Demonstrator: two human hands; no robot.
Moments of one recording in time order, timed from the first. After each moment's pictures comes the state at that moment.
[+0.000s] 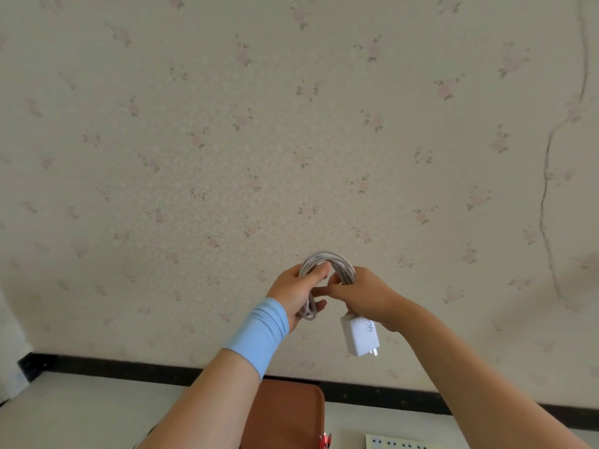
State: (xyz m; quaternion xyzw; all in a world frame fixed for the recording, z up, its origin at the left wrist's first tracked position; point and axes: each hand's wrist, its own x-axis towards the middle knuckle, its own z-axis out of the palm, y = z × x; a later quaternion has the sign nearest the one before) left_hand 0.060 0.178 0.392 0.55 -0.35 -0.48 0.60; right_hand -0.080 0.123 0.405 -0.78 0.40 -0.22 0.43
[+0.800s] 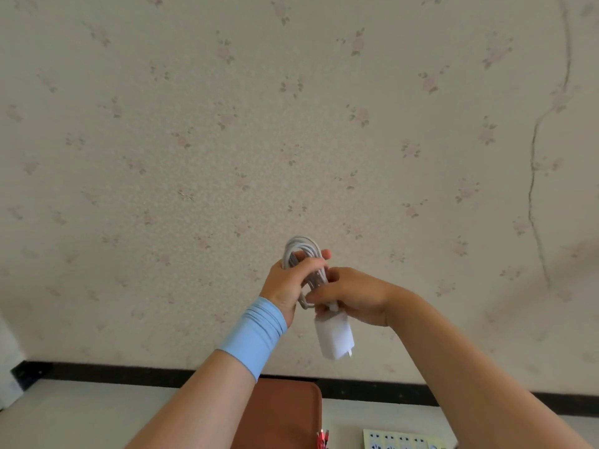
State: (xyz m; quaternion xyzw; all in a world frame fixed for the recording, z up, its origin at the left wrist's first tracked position) left_hand 0.046 0.177 0.399 0.46 -0.38 -0.44 0.67; right_hand -0.086 0.123 0.409 -0.73 0.29 -0.14 0.60
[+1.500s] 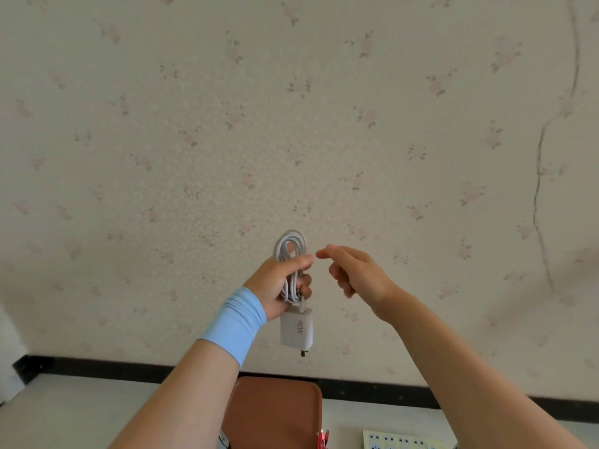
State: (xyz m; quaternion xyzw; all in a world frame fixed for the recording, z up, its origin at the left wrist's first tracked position) left_hand 0.082 0.182 0.407 0.39 -0.37 -0.59 0.61; right_hand -0.081 0.115 0.410 -0.71 0.33 -0.33 0.52
